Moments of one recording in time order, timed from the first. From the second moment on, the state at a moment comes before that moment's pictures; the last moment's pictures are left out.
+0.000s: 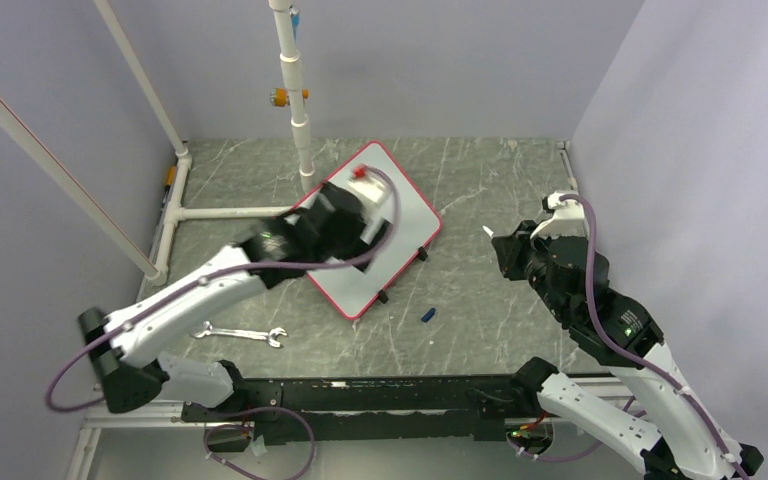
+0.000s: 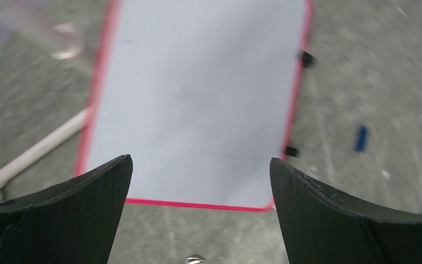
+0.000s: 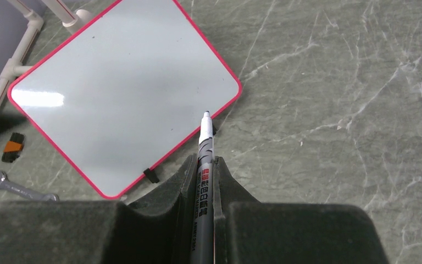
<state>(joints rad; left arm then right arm) -0.96 1.32 1.40 -0.75 -0.41 -0.11 0.68 0.65 1.06 -0.73 0.41 0.38</state>
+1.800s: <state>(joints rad) -0.15 1.62 1.32 -0.40 0.55 -0.07 0.68 0.64 0.99 -0.67 0.31 0.39</state>
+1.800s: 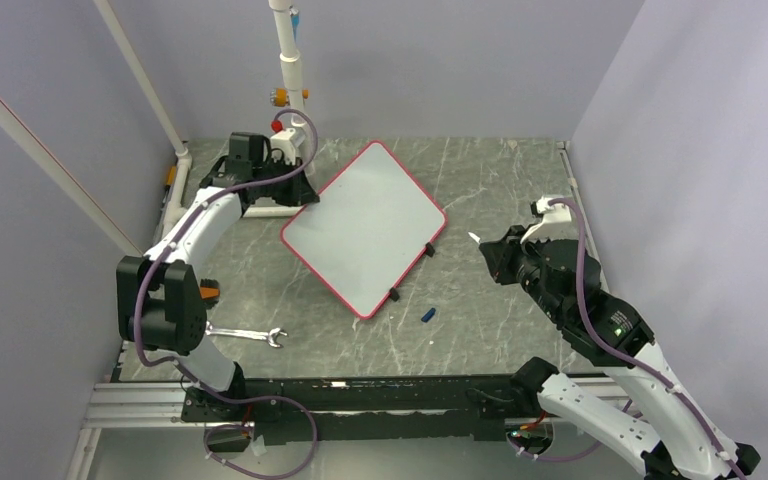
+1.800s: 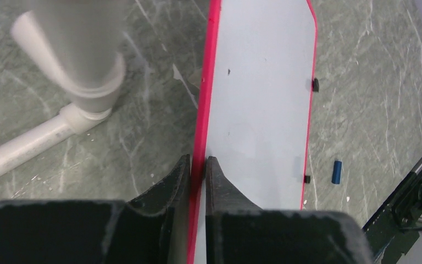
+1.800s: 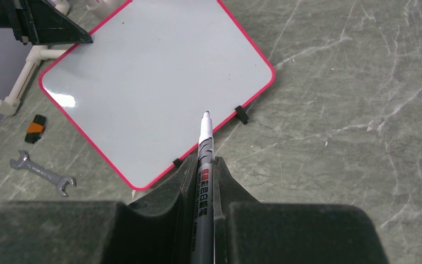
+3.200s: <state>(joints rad) -0.24 1.61 1.35 -0.58 0.65 -0.10 0.68 0.75 0.98 -0.65 0.27 0.39</state>
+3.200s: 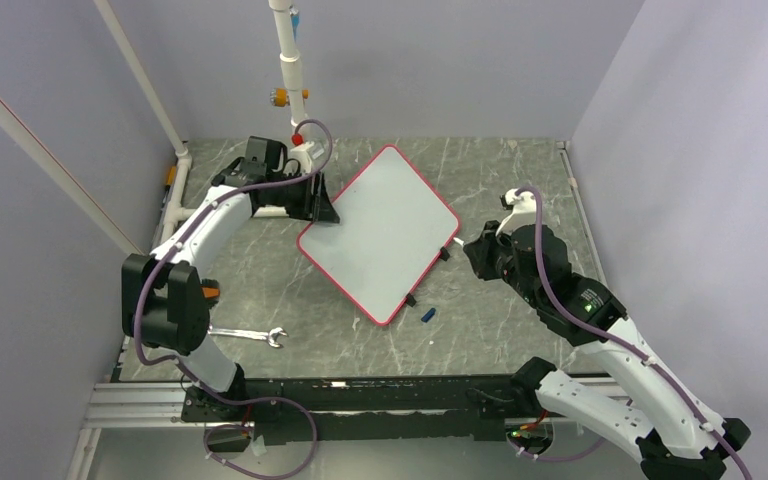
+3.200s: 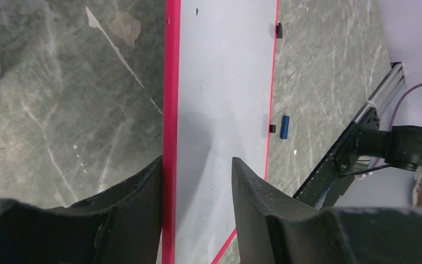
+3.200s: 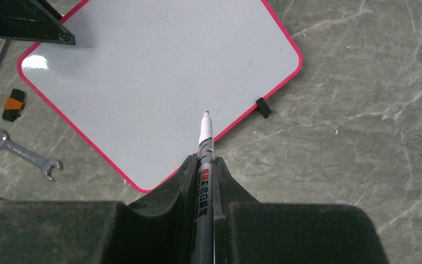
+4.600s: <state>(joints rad) -0.30 1.68 1.52 -0.72 0.79 -0.08 0.73 1.02 1.00 -0.45 -0.12 0.30</state>
